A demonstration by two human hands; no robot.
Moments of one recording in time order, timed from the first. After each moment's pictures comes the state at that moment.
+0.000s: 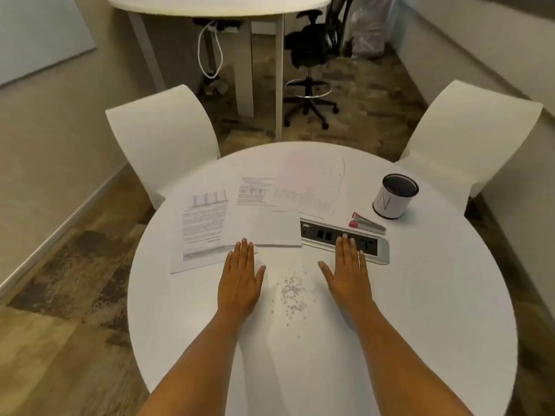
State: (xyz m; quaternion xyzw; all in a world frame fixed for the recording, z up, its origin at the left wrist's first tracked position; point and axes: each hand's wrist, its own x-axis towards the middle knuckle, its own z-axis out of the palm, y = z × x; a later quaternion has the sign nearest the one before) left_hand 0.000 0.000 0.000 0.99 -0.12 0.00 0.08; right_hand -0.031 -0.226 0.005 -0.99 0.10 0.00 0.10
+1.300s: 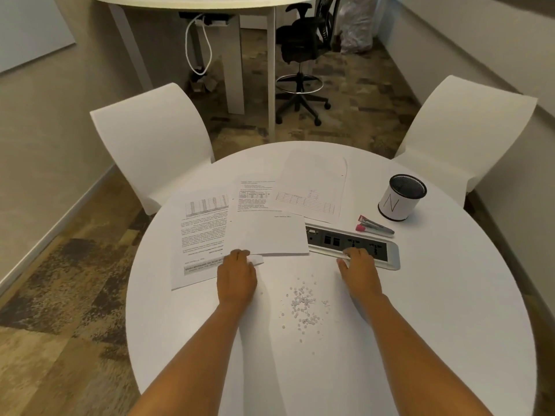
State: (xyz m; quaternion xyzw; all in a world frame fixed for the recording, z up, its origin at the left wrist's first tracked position) left_hand 0.051 0.015 -0.005 0.98 -0.05 0.03 0.20; right_hand 0.009 -0.230 0.001 -0.93 0.22 -0.03 0.28
